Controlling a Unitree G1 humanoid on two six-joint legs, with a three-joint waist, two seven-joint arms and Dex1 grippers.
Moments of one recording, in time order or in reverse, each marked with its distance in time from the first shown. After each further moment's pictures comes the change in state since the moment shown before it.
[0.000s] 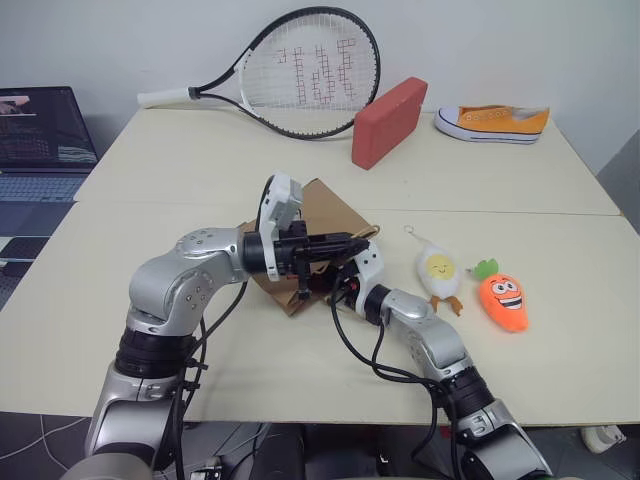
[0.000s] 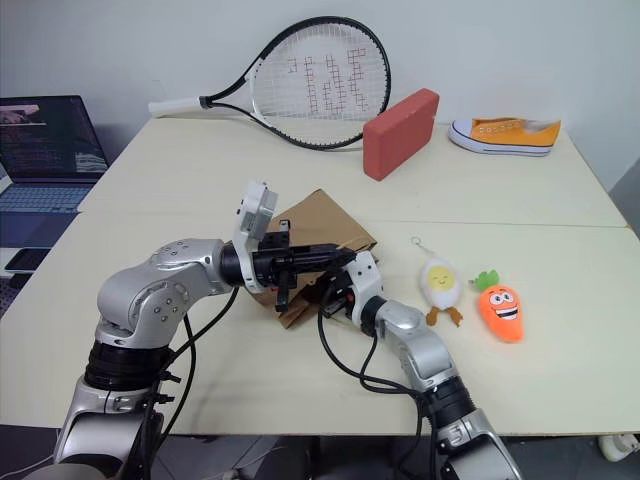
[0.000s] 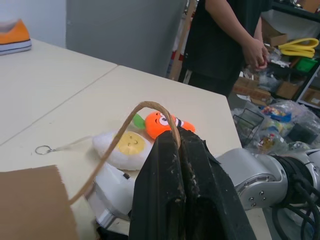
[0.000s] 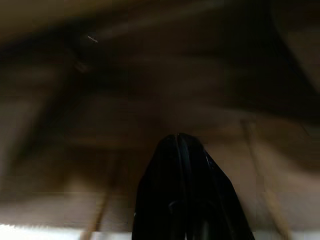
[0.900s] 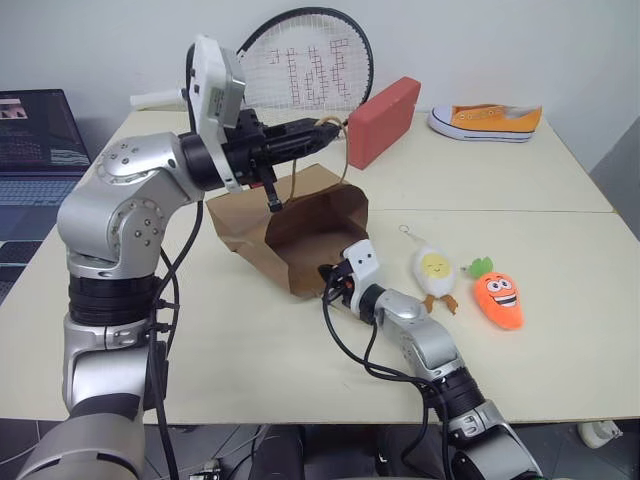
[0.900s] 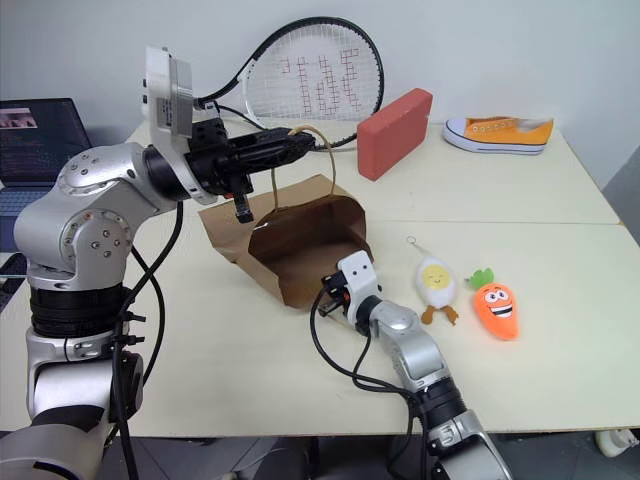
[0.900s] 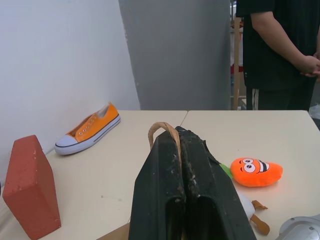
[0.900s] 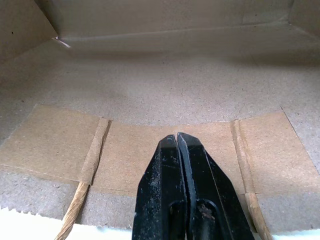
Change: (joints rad) left arm -0.252 0.099 0.097 0.063 0.078 -0.152 0.040; right arm 0.000 0.049 0.002 0.006 -0.084 0.005 -0.033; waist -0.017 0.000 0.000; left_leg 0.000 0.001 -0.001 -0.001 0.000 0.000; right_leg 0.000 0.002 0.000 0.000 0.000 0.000
